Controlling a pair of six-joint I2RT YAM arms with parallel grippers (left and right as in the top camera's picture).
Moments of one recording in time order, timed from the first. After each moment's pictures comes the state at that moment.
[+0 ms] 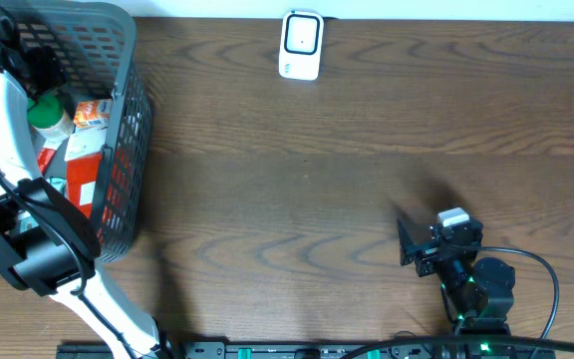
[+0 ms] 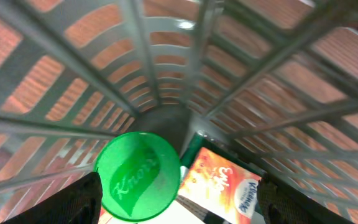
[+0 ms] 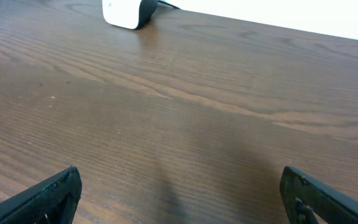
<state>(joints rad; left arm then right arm) 0.44 2.07 1.94 -0.75 0.03 -0.07 0.02 0.30 0.01 -0.05 -0.23 -0.11</state>
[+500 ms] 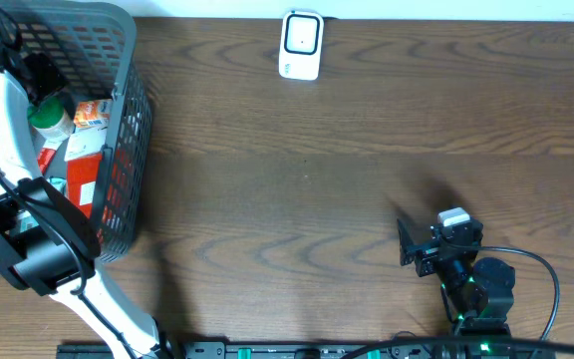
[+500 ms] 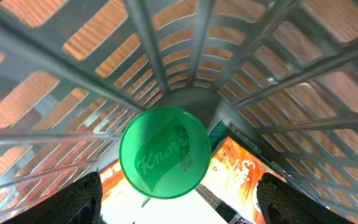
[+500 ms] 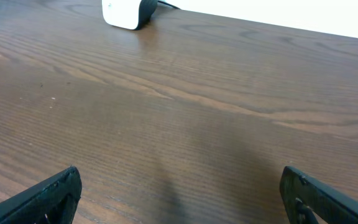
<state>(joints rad) 0.44 2.07 1.94 -0.82 -0.05 -0.21 0.02 0.30 0.01 -0.05 -0.23 -0.11</state>
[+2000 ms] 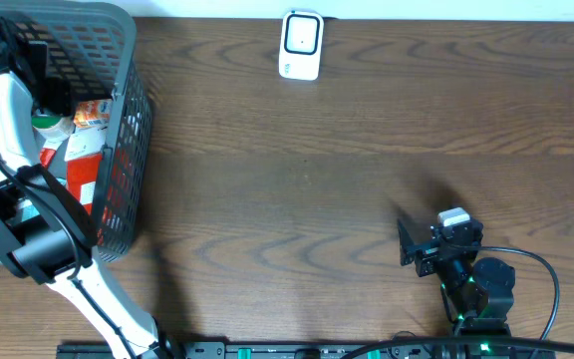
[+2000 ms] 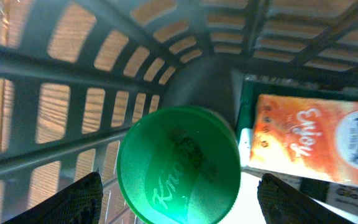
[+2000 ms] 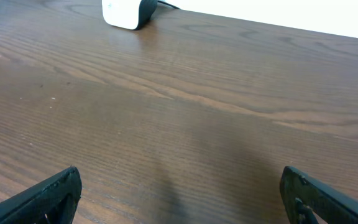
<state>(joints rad) 0.45 2.15 1.94 -0.81 -0.05 0.44 0.02 0.30 0.01 -0.05 -0.23 -0.11</state>
